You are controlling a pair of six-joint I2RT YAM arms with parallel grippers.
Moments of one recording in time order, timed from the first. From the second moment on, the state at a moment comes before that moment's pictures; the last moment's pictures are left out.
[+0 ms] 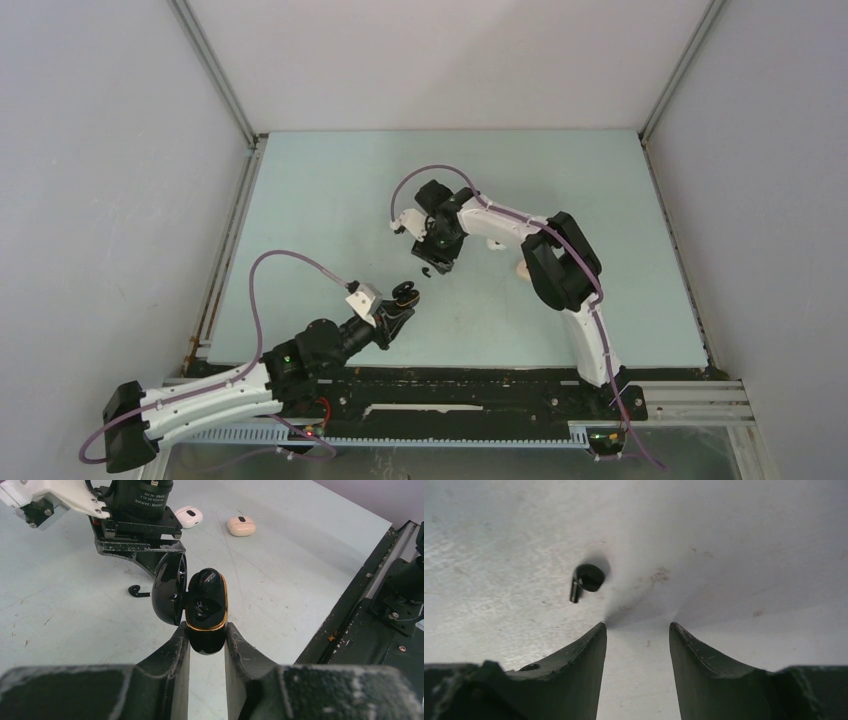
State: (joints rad) left arm -1.12 0.45 0.11 0.25 -0.28 -0.19; right arm 0.74 2.20 1.70 -0.79 -0.20 -0.46
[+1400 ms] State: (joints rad) left arm -1.12 0.45 0.11 0.25 -0.28 -0.19; right arm 0.79 2.29 1.83 -0.79 -0.32 -0.56
